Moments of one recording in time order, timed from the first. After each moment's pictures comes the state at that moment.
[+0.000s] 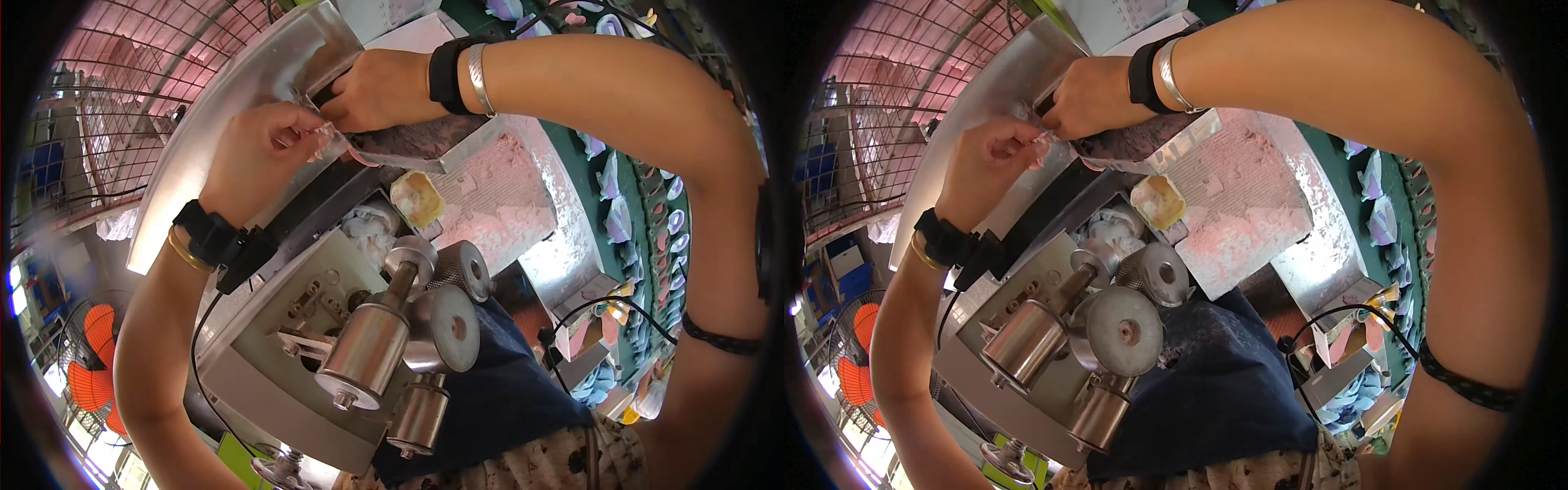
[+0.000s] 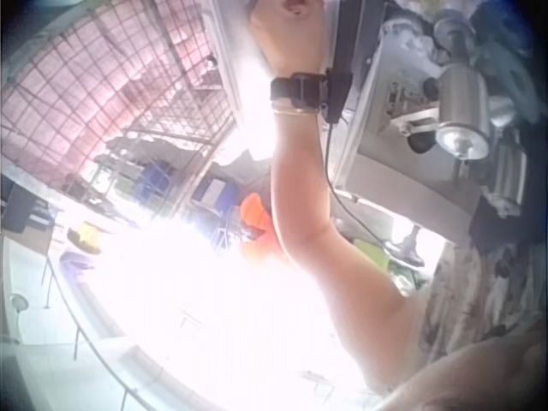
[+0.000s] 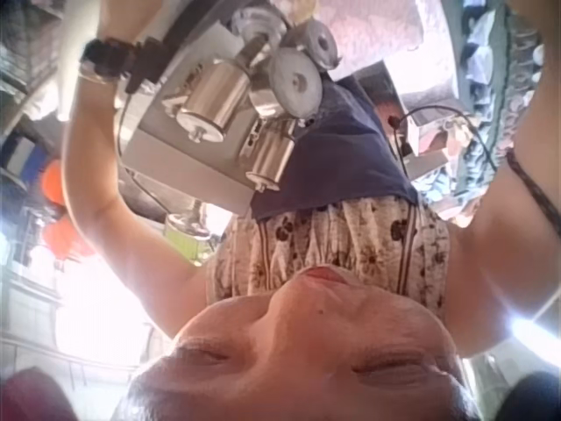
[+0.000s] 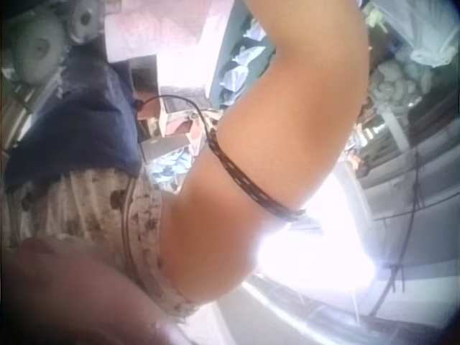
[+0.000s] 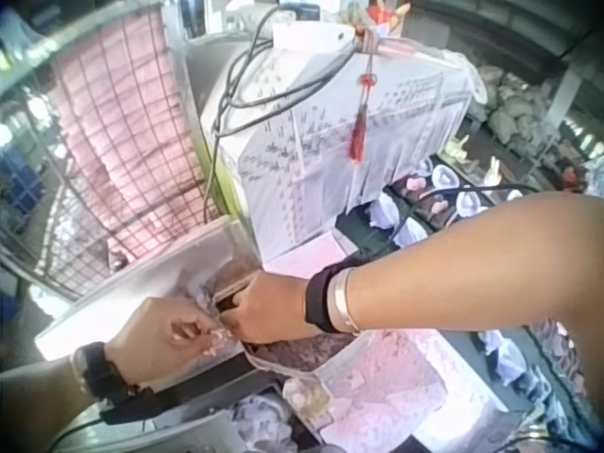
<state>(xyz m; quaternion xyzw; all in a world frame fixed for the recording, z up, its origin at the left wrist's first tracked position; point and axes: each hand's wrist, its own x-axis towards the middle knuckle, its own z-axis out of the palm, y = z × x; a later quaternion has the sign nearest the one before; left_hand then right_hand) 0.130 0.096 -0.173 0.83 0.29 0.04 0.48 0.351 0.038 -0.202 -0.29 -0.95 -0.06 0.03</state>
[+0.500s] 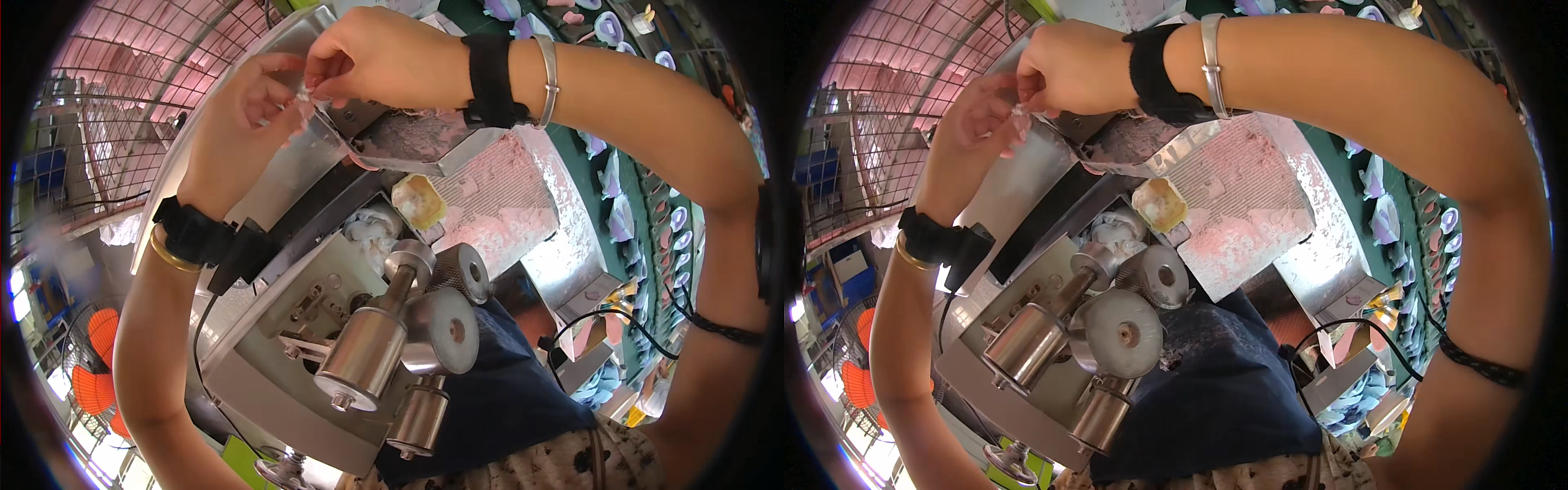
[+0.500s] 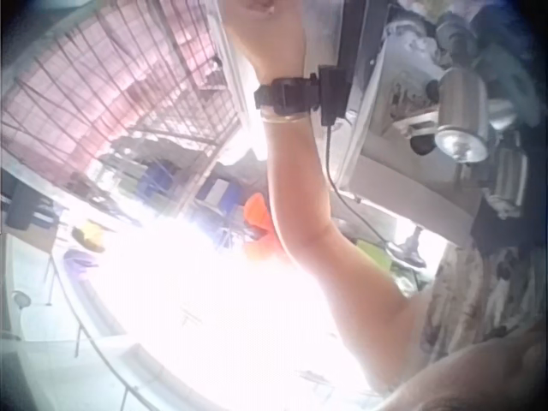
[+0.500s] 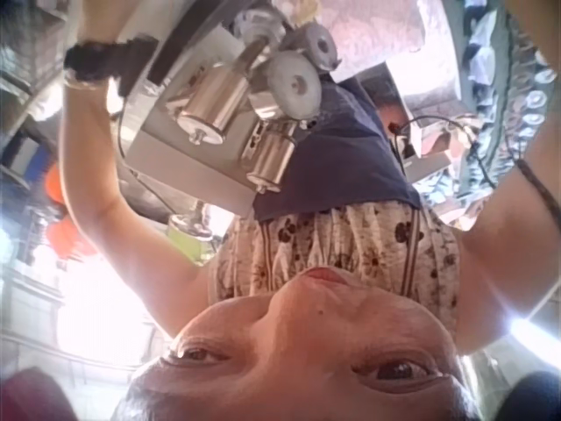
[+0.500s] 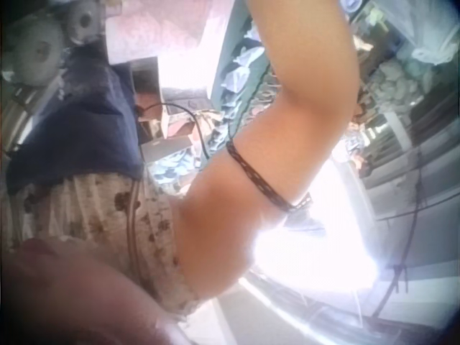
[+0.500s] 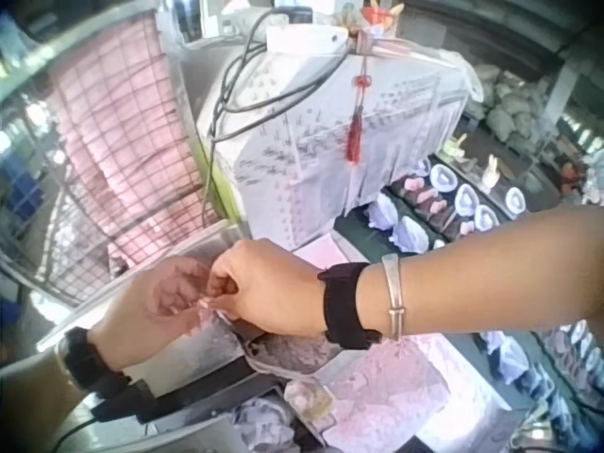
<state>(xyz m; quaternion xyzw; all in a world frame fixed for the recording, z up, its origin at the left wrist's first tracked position) 0.146 0.104 -0.146 0.79 0.32 0.11 0.51 0.345 0.033 -0.156 -0.55 -0.74 0.30 0.25</state>
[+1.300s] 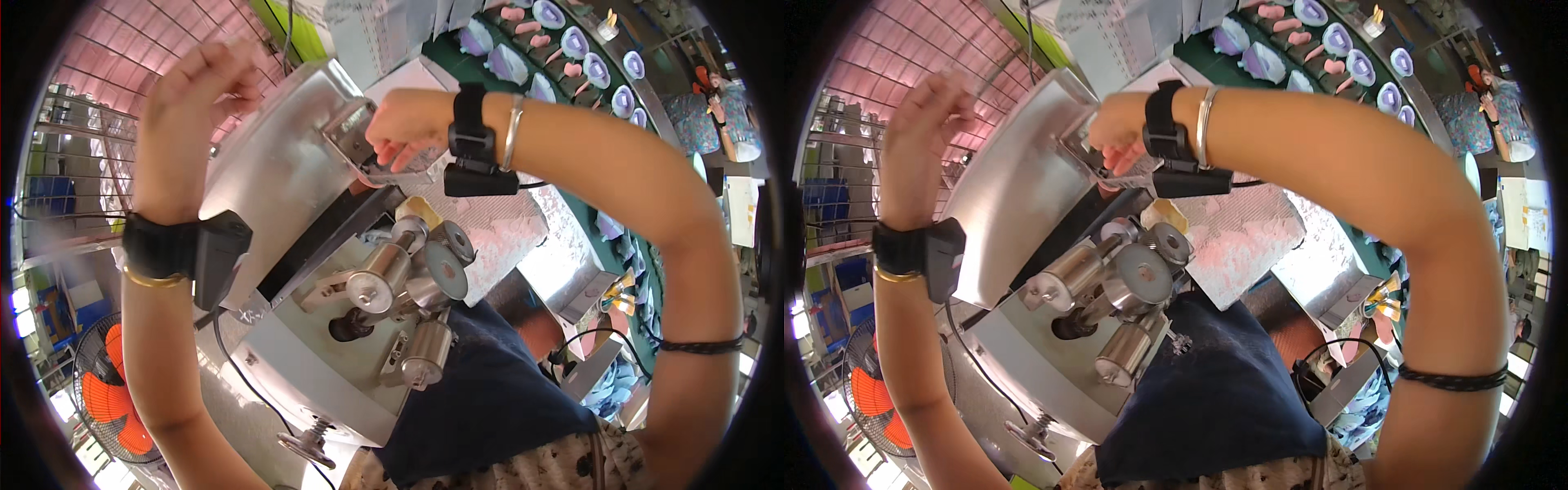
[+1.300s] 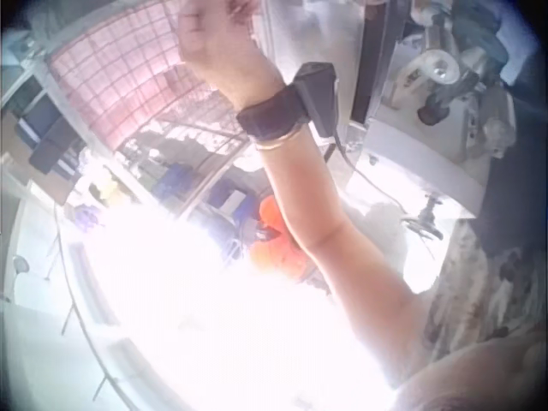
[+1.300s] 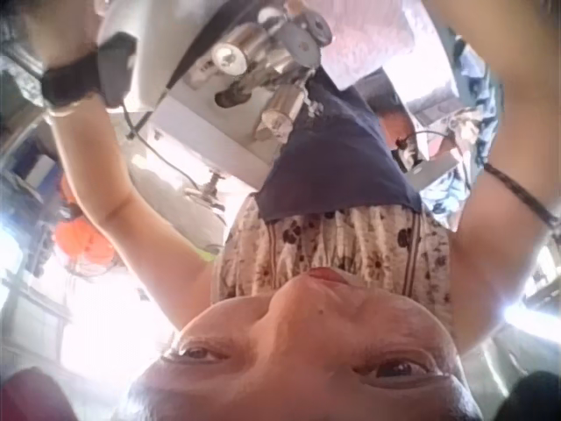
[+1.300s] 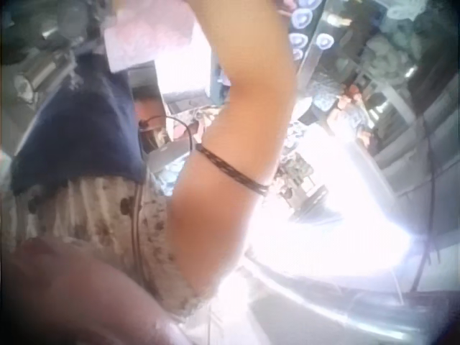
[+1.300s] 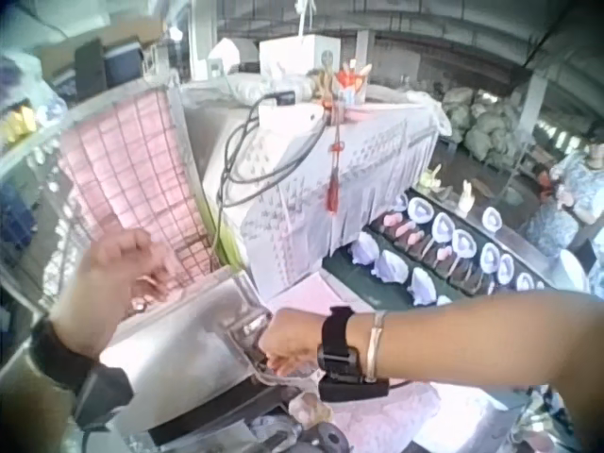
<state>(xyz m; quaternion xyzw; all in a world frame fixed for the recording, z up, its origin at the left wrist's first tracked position) 0.133 0.113 -0.038 0.76 0.27 0.24 0.54 0.337 -0.002 -0.144 -0.65 -0.32 0.64 0.26</state>
